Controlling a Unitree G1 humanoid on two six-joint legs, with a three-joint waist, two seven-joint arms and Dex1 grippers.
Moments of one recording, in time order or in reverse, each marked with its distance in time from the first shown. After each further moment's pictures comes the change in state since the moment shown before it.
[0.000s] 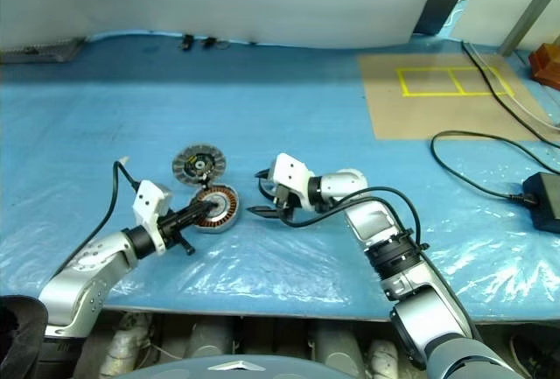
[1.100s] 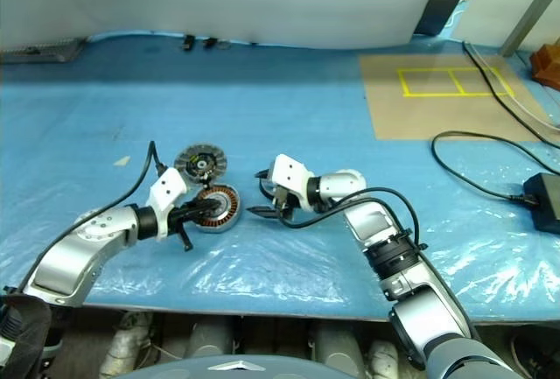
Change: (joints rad) left arm -0.172 0.176 -0.142 0.009 0.119 0.070 -0.118; right arm 0.000 0.008 0.002 0.004 -0.022 -0.009 -0.009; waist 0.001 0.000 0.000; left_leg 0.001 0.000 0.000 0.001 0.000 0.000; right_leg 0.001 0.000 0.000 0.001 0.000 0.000
